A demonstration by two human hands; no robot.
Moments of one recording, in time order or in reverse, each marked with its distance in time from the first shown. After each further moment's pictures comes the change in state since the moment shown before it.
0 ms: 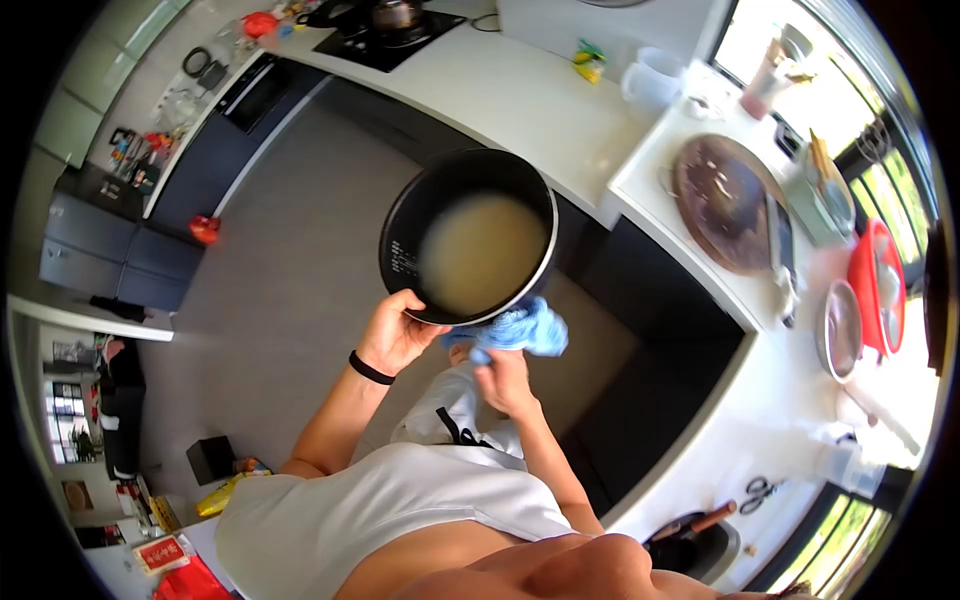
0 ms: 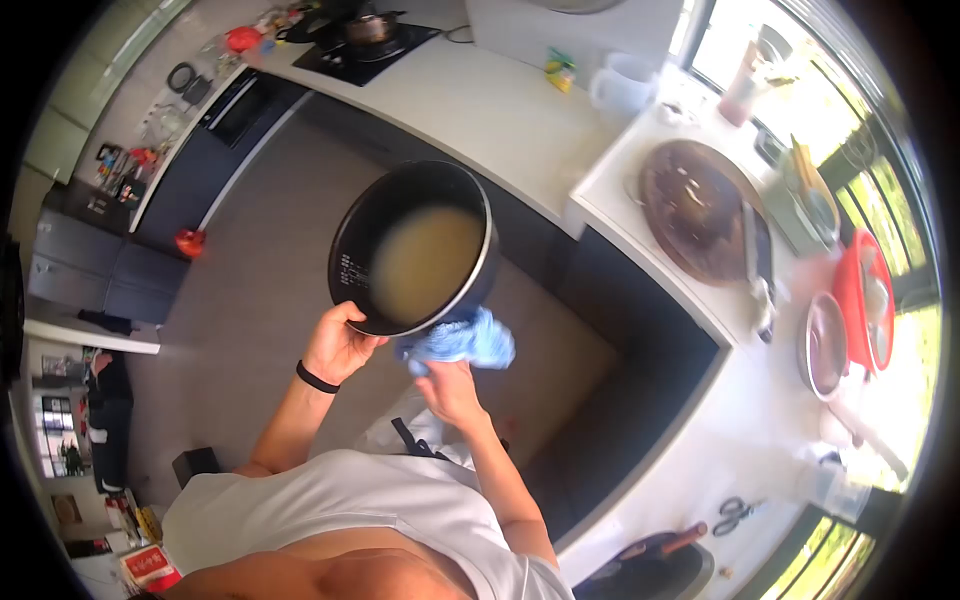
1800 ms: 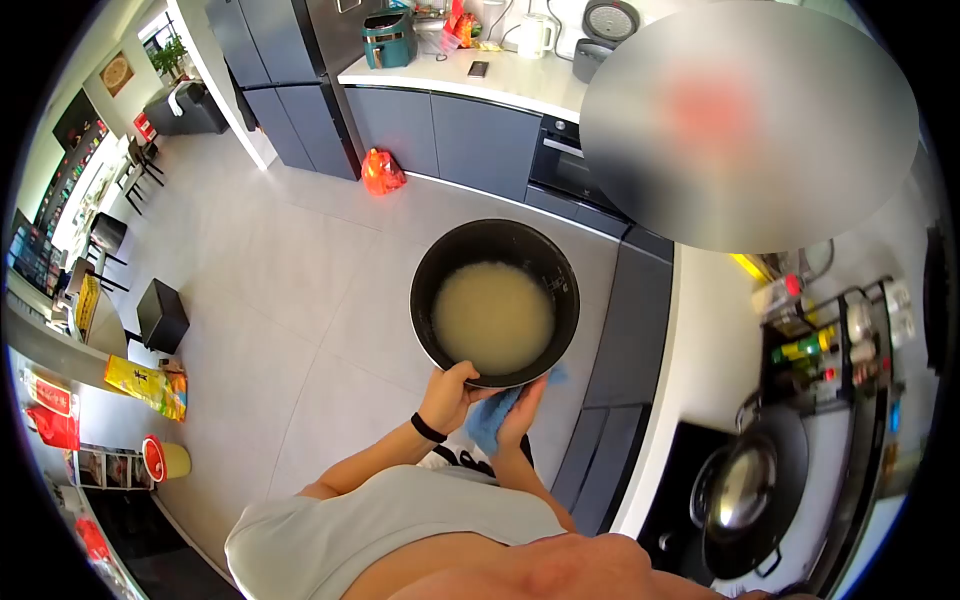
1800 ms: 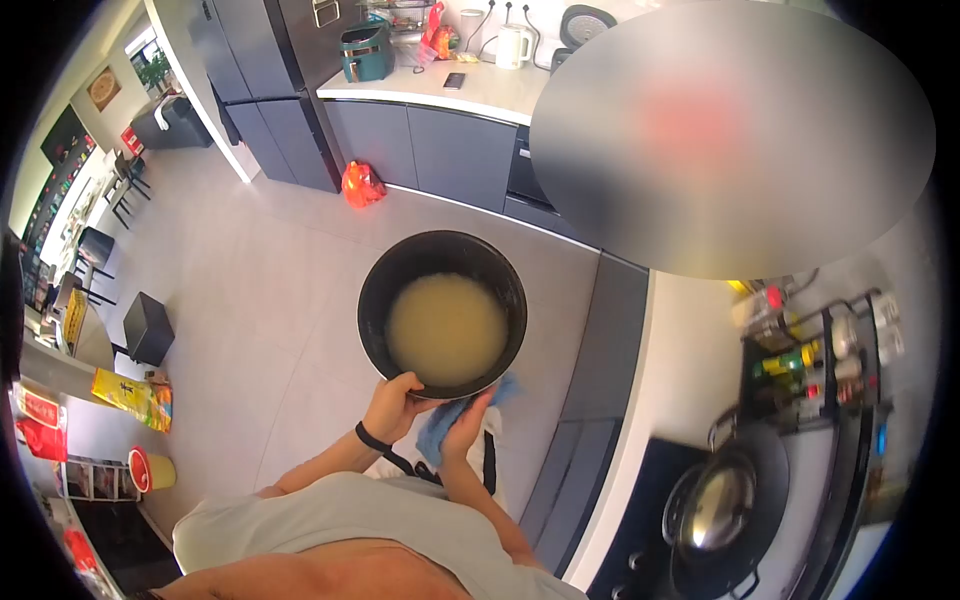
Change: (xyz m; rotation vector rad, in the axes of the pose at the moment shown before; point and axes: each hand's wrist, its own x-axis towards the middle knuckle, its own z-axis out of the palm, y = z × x) left_hand 0.329 1.287 -0.474 -0.435 0.591 1.011; right_hand 1.315 -0.044 0.925 1.400 -0.365 0.502
